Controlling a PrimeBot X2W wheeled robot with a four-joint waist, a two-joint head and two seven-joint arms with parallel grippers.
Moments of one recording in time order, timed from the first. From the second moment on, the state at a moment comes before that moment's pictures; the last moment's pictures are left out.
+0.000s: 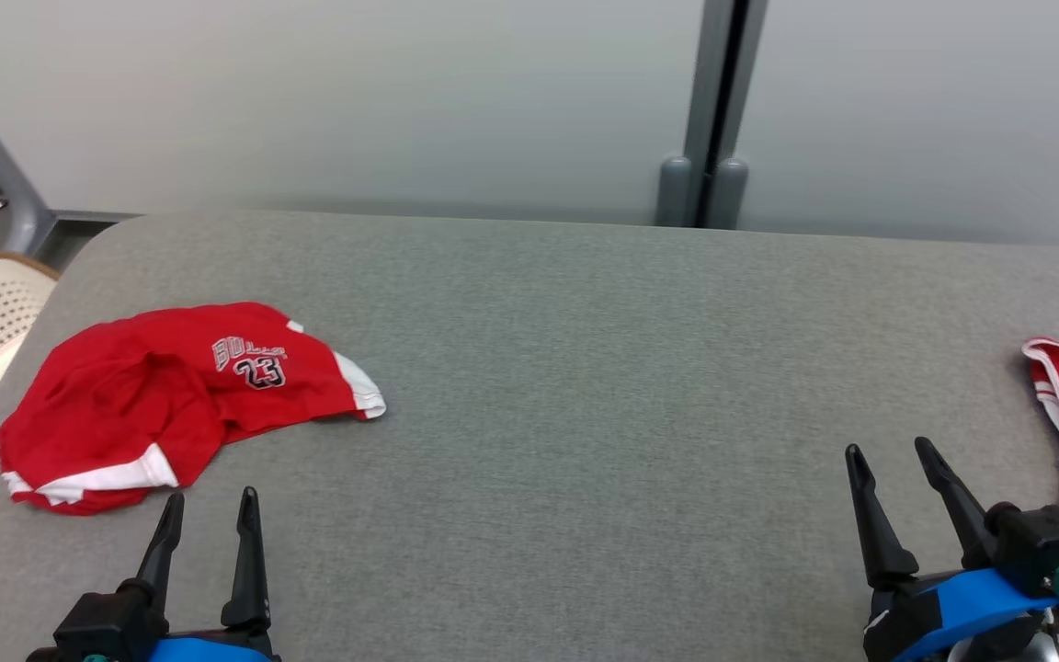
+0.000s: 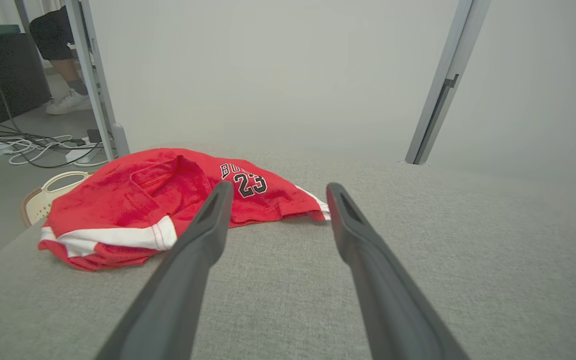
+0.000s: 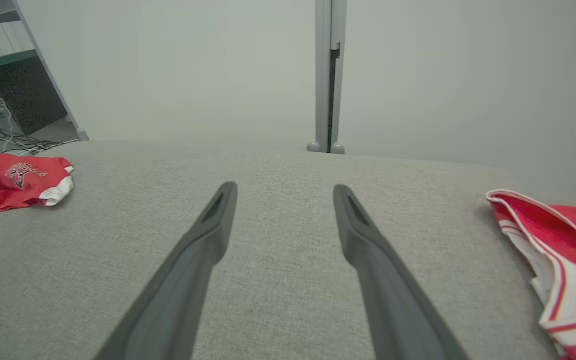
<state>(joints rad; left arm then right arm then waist) 0.06 0.27 -0.19 0.17 -0.40 0.04 -0.25 0.01 -0.09 -0.03 0.08 0.16 0.13 -0.07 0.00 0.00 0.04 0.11</state>
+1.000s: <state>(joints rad) 0.11 0.30 -0.18 0.14 -0.43 0.07 -0.24 0.00 -0.08 0.04 0.13 0.17 0.13 -0.09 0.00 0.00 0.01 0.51</state>
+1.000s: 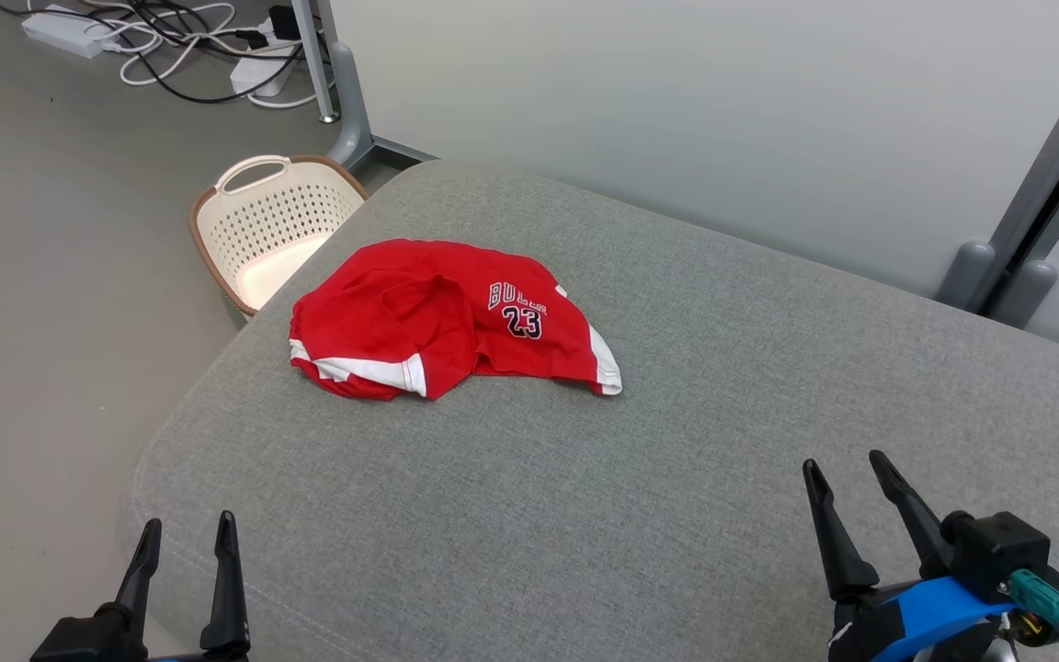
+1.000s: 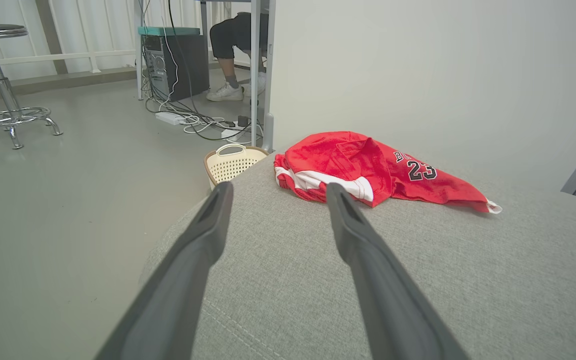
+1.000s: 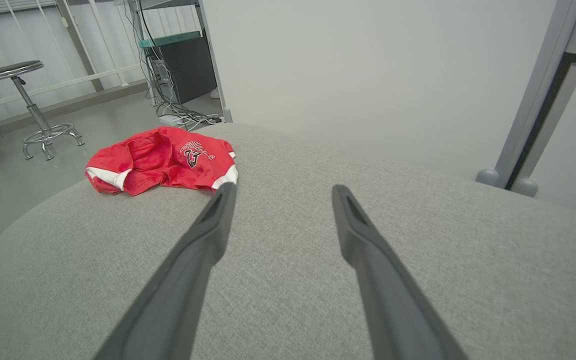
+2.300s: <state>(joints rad) -0.46 0.64 0.08 0.43 -0.78 0.01 0.38 -0.25 -0.18 0.13 -0.10 0.15 0.13 -0.01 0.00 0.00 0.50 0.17</state>
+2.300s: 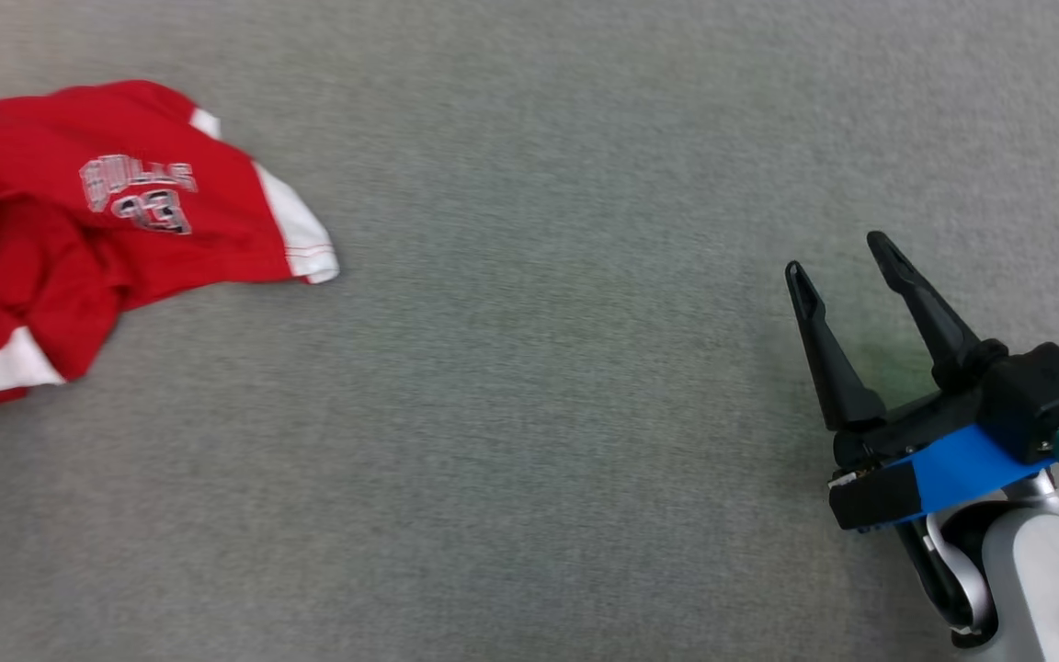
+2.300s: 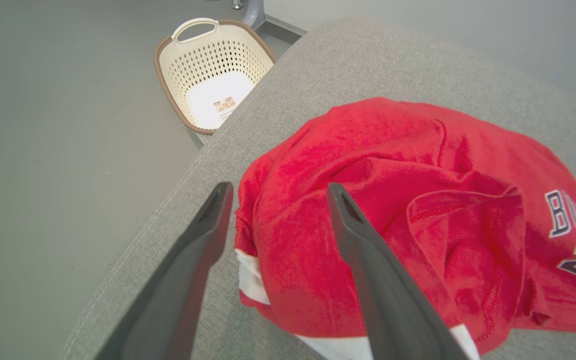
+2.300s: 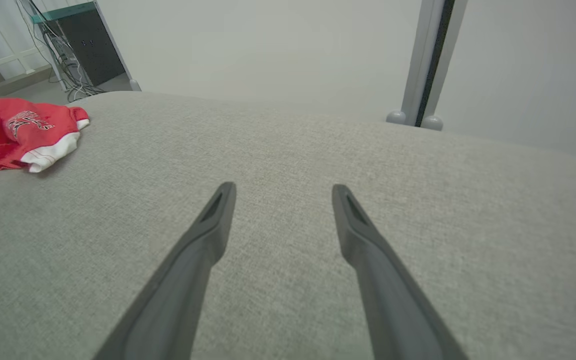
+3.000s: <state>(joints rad) -0.48 0.62 0.07 0.62 -0.79 0.06 0.40 -0.24 -0.18 0.12 -0.10 0.16 0.13 -0.02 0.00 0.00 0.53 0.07</state>
